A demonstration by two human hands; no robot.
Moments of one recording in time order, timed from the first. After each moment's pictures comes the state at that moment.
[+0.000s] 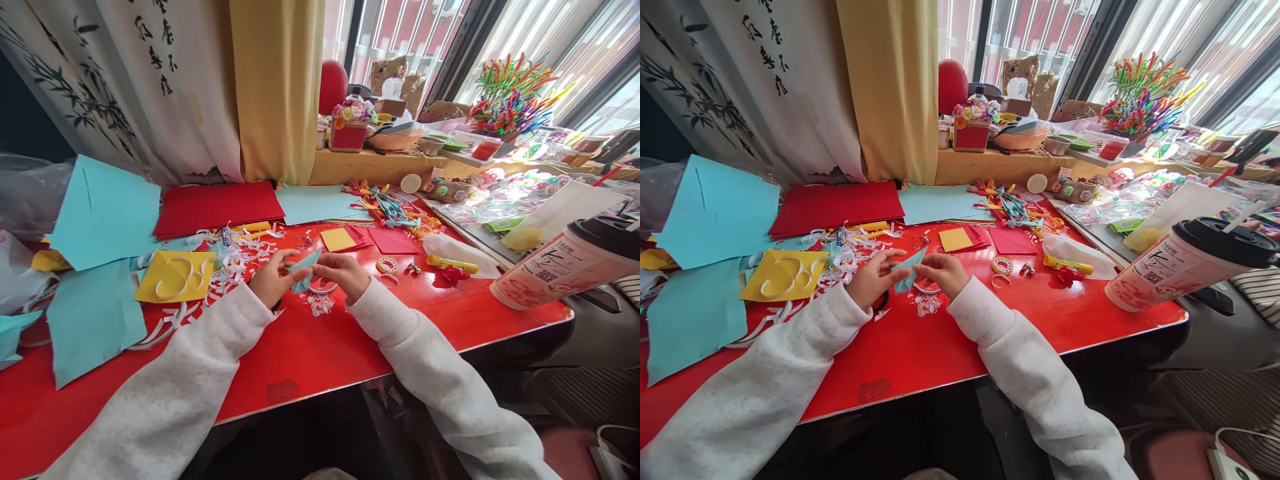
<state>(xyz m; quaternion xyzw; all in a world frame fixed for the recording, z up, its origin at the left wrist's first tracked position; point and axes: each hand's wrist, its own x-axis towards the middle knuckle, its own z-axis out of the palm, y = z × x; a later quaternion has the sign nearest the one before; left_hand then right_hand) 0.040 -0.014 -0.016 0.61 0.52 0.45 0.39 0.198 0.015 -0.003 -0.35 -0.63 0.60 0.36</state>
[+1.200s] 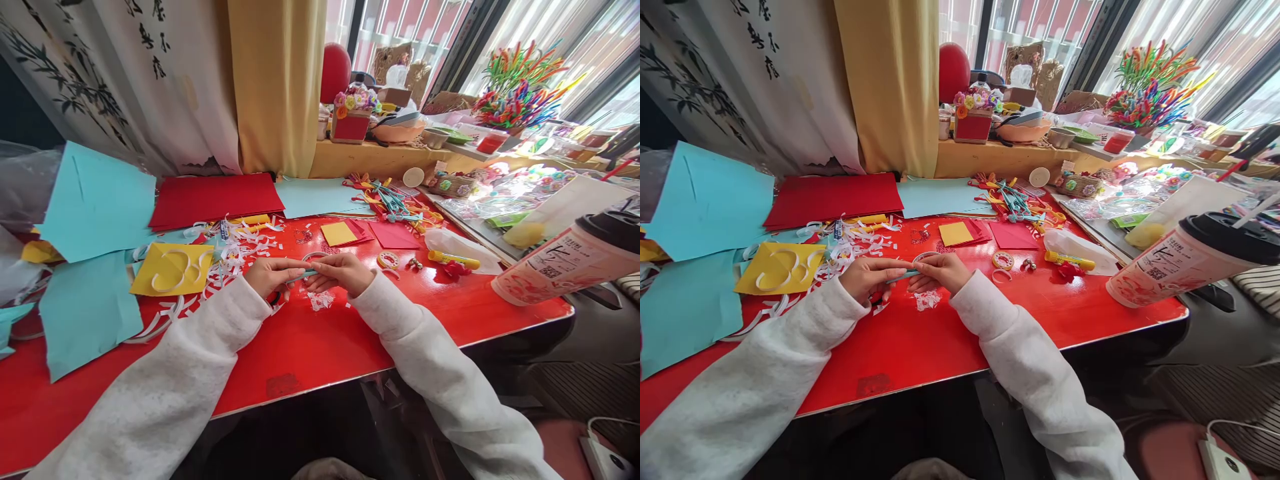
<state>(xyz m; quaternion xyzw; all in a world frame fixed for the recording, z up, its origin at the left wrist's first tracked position) 0.036 -0.021 -0.007 0.51 0.47 0.42 0.59 0.204 0.014 -0.002 -0.35 -0.56 0.71 0.26</state>
